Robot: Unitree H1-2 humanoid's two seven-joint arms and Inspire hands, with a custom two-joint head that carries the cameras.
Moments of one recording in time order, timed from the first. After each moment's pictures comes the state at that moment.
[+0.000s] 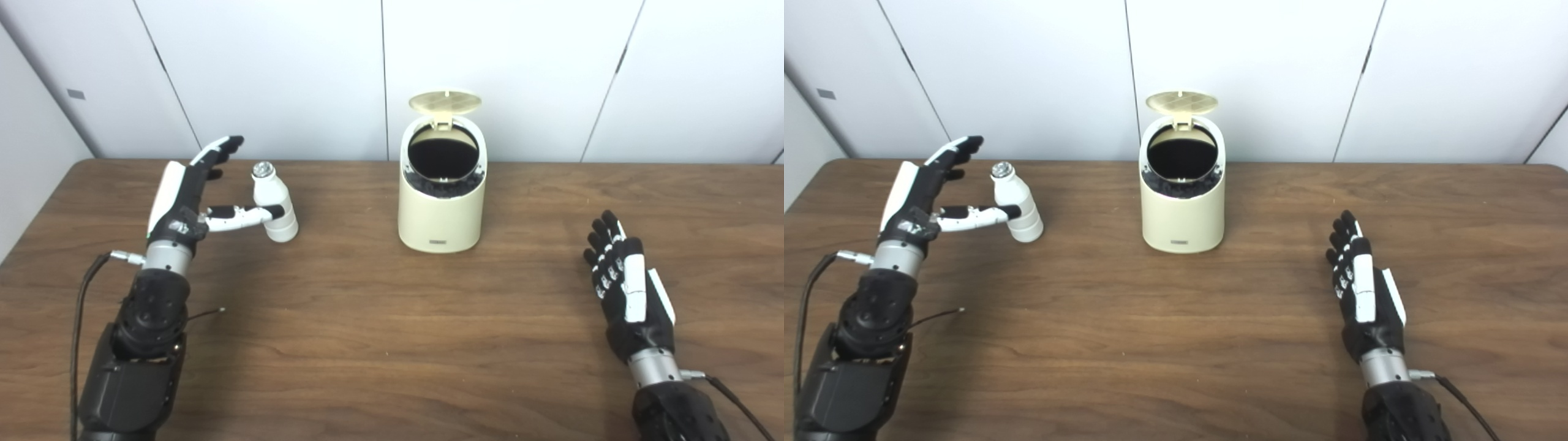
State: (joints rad) left arm -0.31 0.39 0.02 -0.05 0.33 0.25 -0.05; right arm -0.05 -0.09 -0.13 -0.06 0.15 0.05 0.09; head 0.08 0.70
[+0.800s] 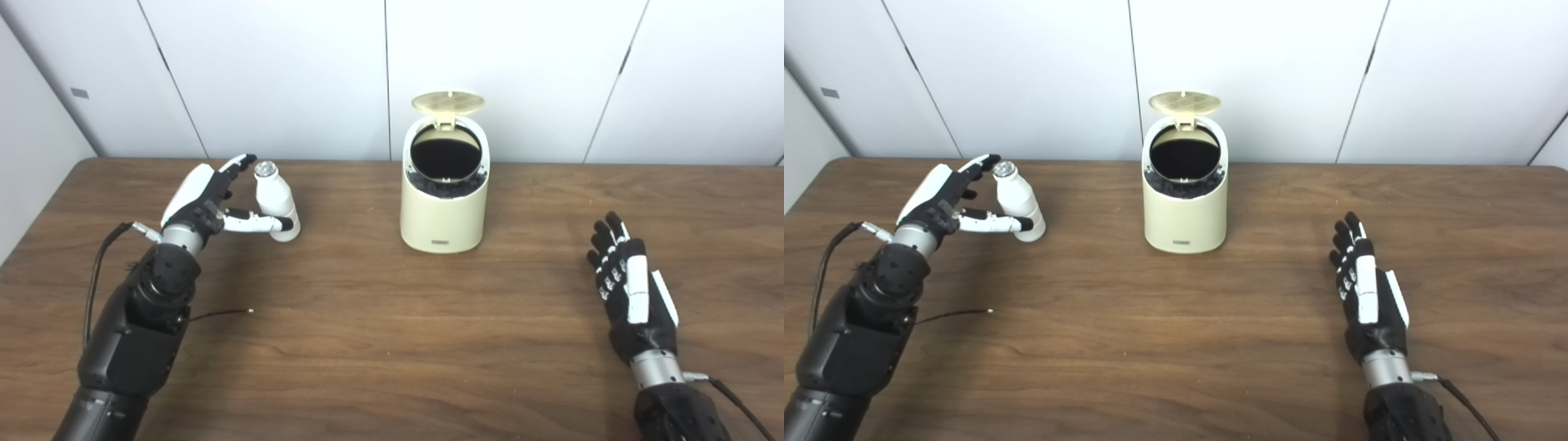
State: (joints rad) left arm -0.40 0.46 -0.08 0.03 0.41 0.42 -0.18; right arm -0.05 -0.09 -0.13 -0.06 0.15 0.05 0.09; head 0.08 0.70
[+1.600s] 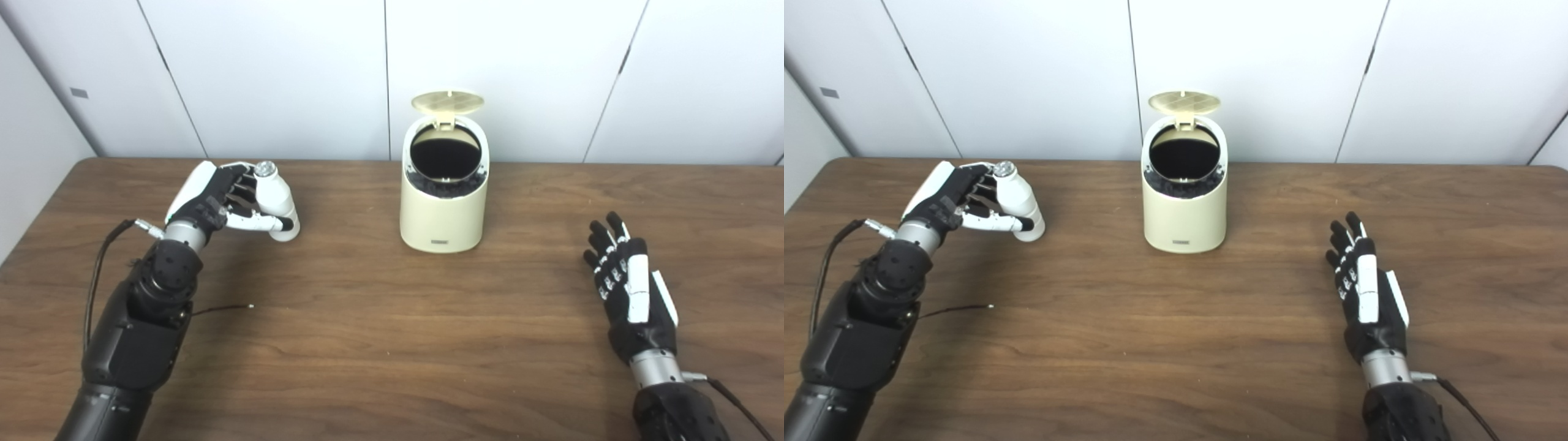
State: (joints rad) left arm -0.41 0.45 -0.06 0.05 0.37 0.41 -0.17; right arm -0.05 -0.09 -0.13 -0.06 0.17 0.05 0.08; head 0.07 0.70
